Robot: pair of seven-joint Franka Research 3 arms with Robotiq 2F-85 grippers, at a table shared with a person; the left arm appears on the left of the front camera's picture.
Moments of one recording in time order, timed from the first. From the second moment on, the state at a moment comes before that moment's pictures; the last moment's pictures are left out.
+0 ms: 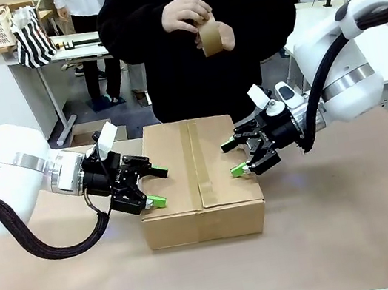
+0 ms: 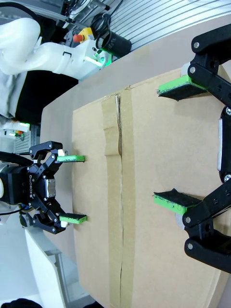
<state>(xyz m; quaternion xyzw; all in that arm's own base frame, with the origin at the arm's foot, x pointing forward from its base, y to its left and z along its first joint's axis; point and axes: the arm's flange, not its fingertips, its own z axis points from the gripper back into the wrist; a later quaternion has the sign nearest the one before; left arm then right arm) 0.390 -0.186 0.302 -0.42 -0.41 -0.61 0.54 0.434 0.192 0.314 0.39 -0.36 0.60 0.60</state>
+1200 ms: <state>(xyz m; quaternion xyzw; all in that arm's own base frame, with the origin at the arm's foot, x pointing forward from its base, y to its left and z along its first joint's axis) 0.390 -0.186 0.302 -0.42 -0.41 -0.61 0.54 0.434 0.192 0.314 0.39 -0.36 0.60 0.60</state>
